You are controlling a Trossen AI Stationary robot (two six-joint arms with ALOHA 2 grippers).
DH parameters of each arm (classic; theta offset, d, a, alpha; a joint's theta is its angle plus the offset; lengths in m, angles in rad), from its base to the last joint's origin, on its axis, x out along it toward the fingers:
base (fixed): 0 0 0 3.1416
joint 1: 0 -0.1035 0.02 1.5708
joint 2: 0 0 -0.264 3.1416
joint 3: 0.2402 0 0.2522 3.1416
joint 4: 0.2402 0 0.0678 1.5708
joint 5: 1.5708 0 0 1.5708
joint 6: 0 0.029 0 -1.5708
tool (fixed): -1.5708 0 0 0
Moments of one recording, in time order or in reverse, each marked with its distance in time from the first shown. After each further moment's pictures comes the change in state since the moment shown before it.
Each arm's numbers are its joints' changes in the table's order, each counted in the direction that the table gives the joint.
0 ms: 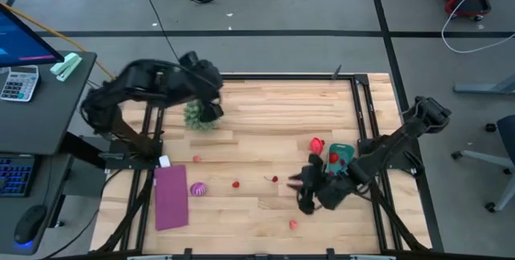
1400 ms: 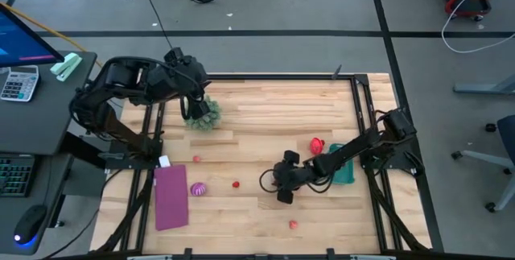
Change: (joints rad) left arm 0.000 -0.058 0.000 0.061 0.000 -0.007; right arm 0.254 0.379 -0.001 -0.248 0.342 -0.258
